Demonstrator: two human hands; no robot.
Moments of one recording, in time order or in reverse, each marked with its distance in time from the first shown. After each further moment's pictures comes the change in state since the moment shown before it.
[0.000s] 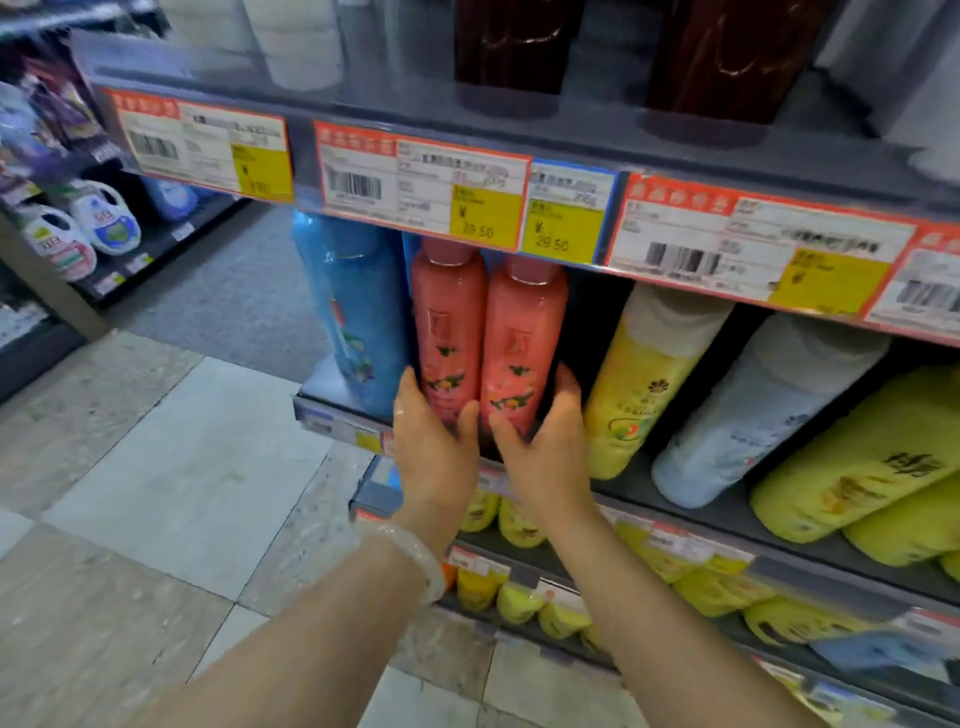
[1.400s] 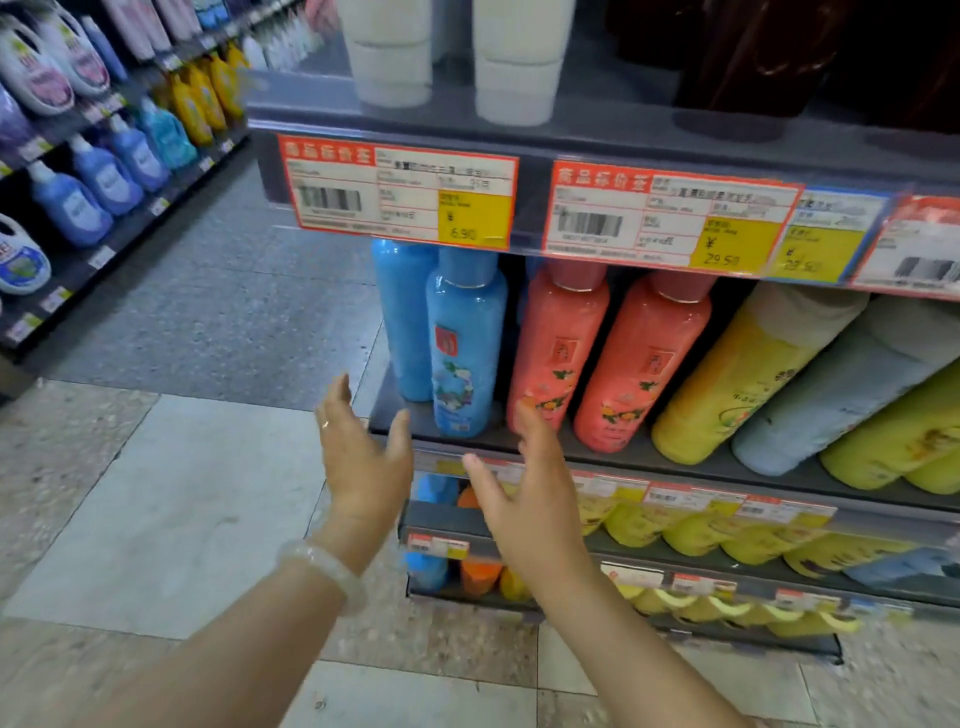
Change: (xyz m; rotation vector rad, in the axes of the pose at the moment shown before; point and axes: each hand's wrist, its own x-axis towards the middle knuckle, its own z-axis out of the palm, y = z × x) left_hand 0.093 -0.057 -0.119 0.031 -0.101 0.103; right_hand -0.056 -0.063 0.101 -0.106 -0.024 0.064
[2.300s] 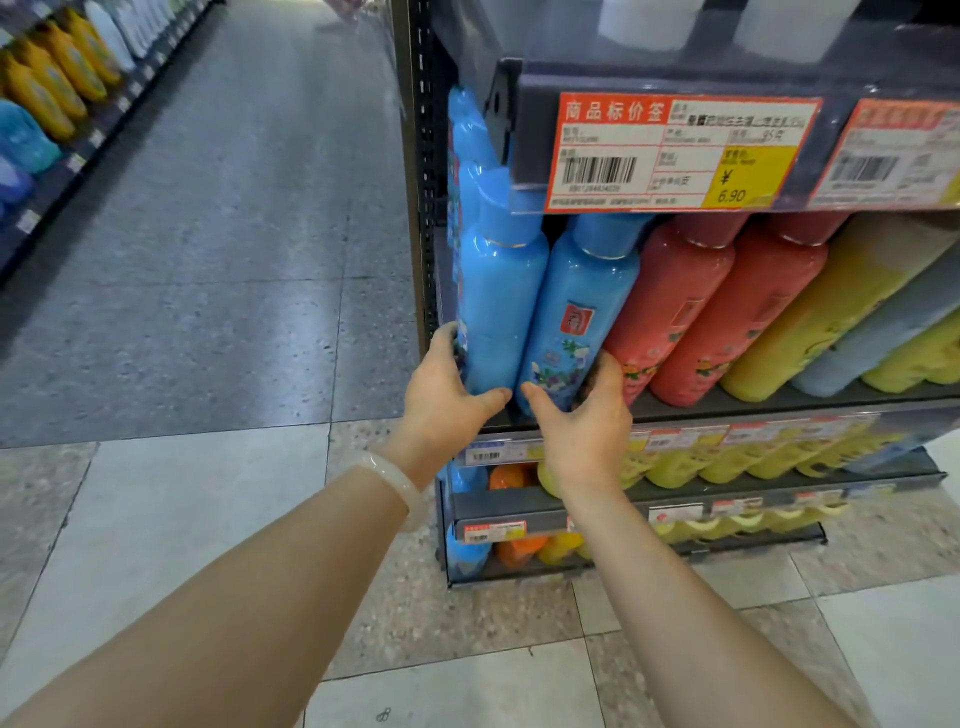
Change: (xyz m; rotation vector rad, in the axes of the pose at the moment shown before) left_hand 0.086 -0.016 -0.013 -0.185 -0.659 0.163; right_hand 0.046 -0.034 0.076 -0.012 0.594 0.300
